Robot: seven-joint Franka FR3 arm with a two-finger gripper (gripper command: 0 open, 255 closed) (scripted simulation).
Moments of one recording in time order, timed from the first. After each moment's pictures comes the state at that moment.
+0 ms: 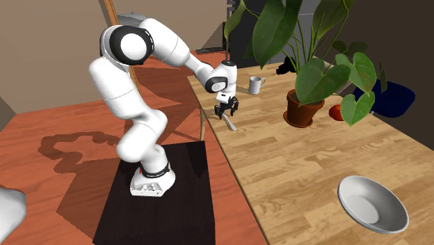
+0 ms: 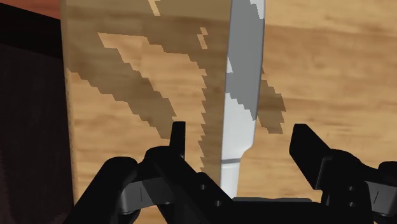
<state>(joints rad) -0.40 -0.21 0.99 -2.50 0.37 2.42 1.63</state>
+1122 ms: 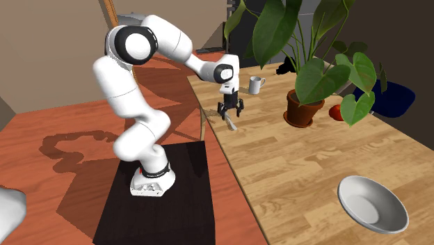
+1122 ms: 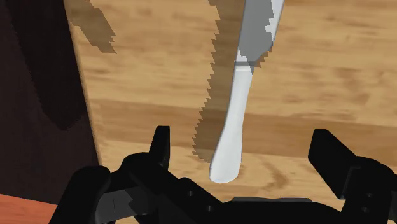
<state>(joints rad) -0.61 -0.19 1.16 -2.35 -0.04 2.15 1.89</state>
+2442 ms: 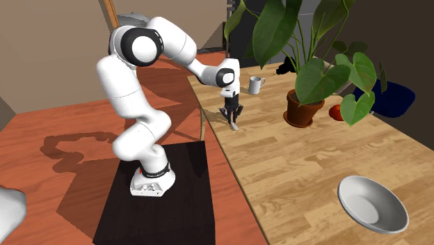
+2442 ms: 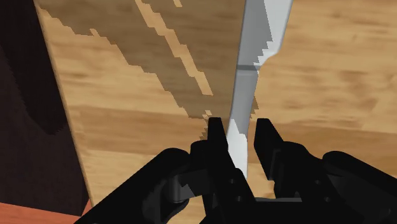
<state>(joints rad) -0.65 -0.13 1.21 -2.37 -0.12 2.20 1.94</state>
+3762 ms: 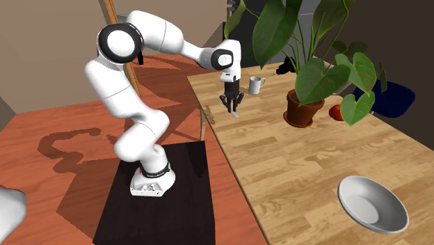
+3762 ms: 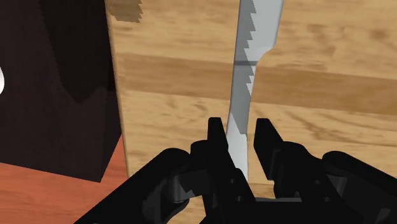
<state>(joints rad) -0.53 -0.34 1.03 -2.27 0.07 1.98 1.76</state>
